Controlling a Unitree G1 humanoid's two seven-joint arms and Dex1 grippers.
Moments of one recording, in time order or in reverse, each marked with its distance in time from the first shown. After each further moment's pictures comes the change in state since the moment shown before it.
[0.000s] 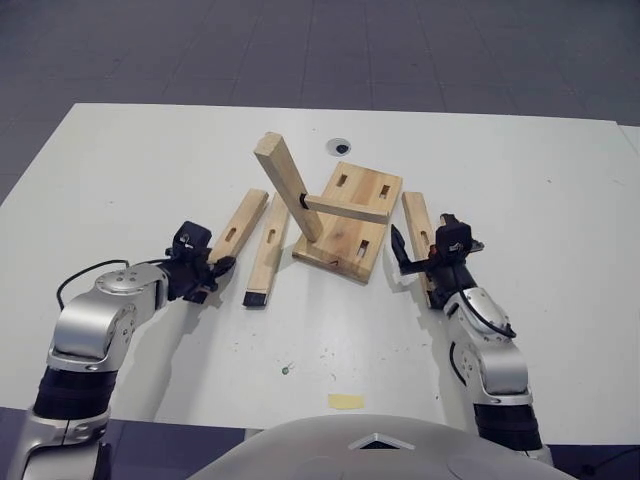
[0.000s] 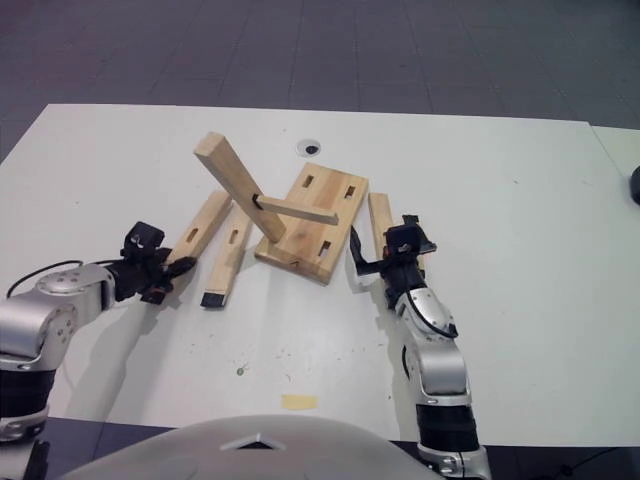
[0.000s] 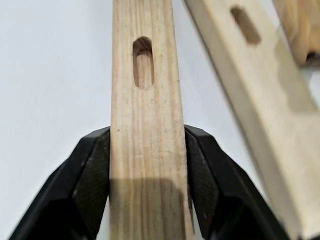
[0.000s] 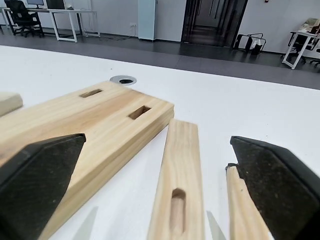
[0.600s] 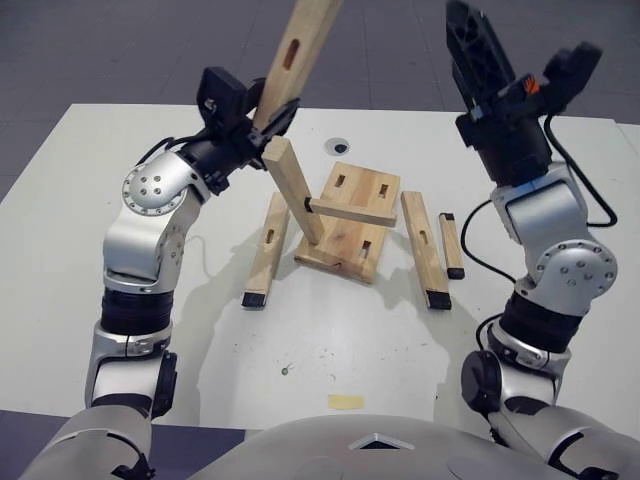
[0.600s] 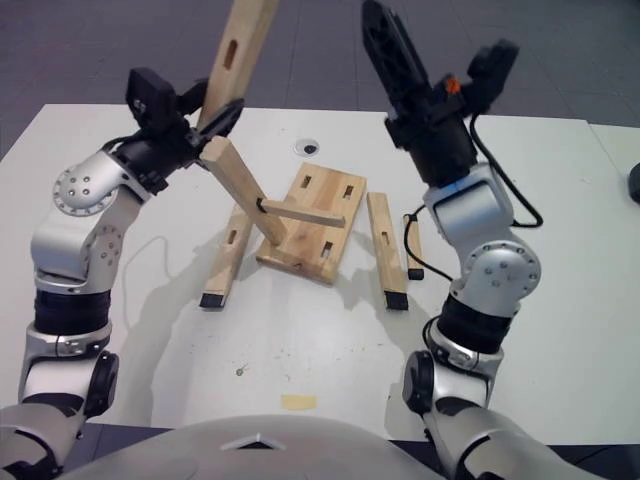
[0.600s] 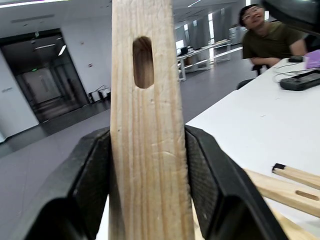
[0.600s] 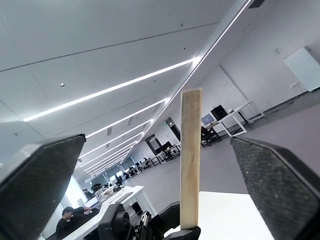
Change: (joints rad) left arm -0.376 -0.214 -0.128 0.064 0.095 -0.547 -0.196; right arm -0.629 -0.037 -0.278 -0.077 1.253 0.483 -0.089
